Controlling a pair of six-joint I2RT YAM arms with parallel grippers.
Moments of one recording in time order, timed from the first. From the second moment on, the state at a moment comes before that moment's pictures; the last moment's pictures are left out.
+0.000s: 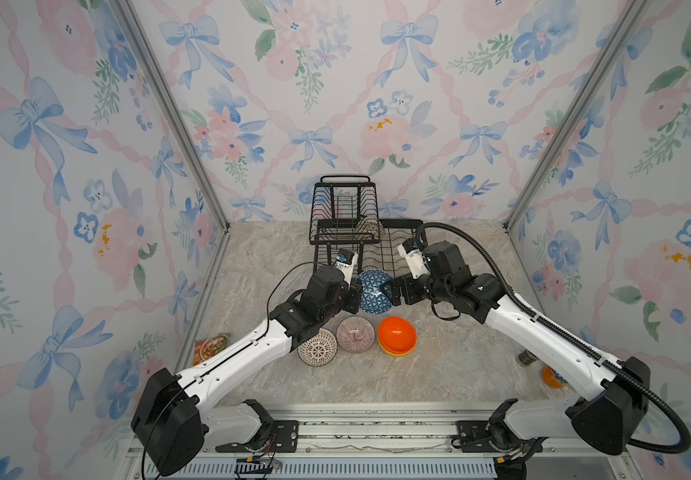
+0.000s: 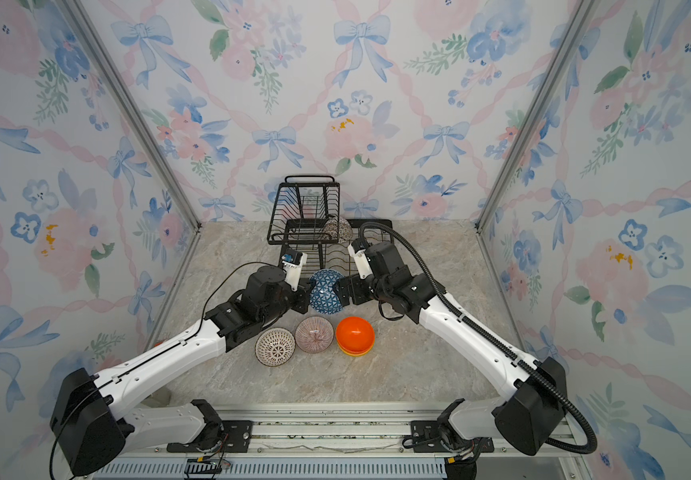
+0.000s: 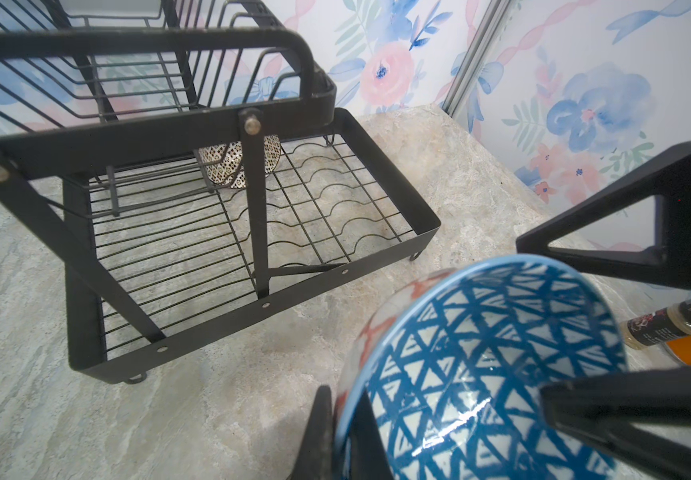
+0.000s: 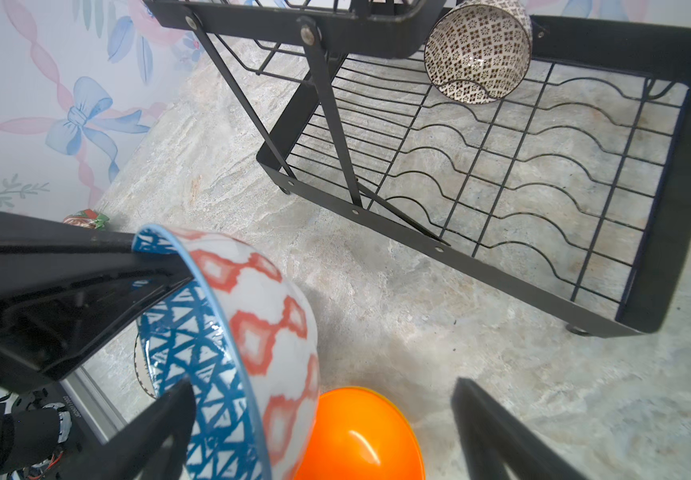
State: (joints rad) left arm -0.72 1.24 0.93 -0.15 -0.12 -0.25; right arm 0.67 1.37 1.26 -0.58 -0.08 0.27
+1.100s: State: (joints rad) left arm -0.74 1.26 0.95 -0.12 -0.12 -0.25; right arm 0.70 1.45 1.29 -0.61 0.01 0.31
